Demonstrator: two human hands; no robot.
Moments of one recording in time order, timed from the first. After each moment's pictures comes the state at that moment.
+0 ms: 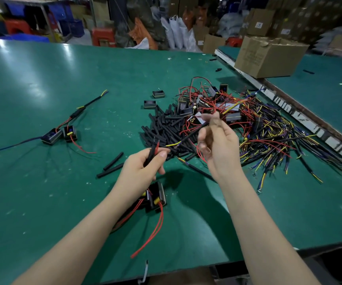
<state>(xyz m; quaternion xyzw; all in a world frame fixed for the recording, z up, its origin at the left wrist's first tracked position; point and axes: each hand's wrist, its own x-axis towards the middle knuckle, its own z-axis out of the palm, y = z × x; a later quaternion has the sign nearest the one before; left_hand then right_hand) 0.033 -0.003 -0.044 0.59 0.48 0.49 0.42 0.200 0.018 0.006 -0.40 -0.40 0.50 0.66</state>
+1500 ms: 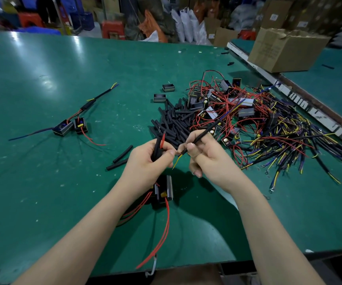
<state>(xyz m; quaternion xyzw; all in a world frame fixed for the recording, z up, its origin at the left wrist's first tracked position) 0.029 -0.010 -0.030 0.62 0.47 0.50 0.38 0.192 -0.001 -0.012 -0.42 -0.64 0.49 0.41</state>
